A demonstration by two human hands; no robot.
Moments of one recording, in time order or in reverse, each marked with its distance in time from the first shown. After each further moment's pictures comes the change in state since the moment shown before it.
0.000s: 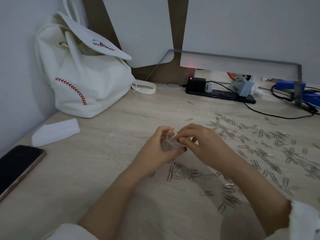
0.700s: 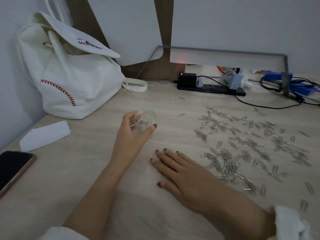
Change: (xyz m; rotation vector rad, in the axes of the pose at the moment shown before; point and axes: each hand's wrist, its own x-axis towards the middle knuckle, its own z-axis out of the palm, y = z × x) left_hand 0.003 0.003 -0.026 0.017 0.374 -0.017; right_hand -0.061 -0.006 0.053 -0.498 -0.245 -0.094
